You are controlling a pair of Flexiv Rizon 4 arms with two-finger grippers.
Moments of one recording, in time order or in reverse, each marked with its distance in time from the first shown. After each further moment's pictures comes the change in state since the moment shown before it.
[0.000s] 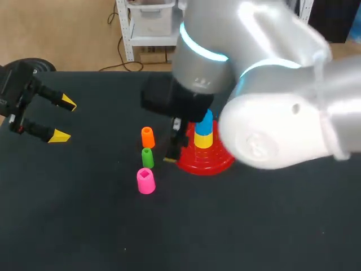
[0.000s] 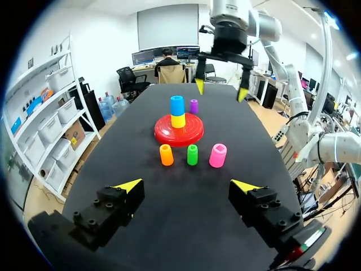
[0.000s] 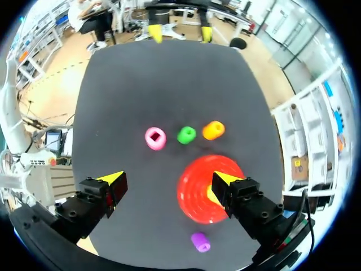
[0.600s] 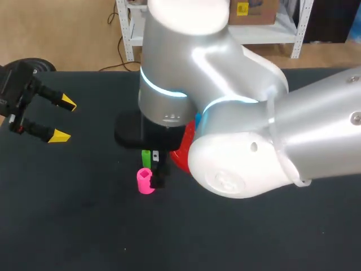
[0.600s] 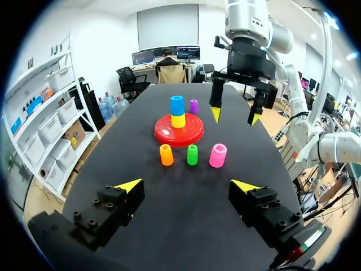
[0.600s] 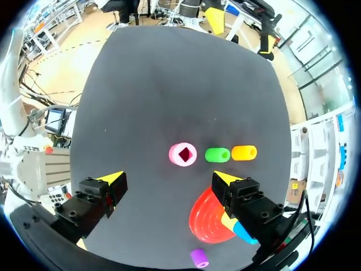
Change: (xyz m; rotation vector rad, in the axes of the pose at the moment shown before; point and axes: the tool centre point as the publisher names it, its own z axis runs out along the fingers) left arm 0.000 0.000 0.000 0.000 0.000 0.000; right arm -0.015 0.036 0.044 -0.028 0.066 -0.176
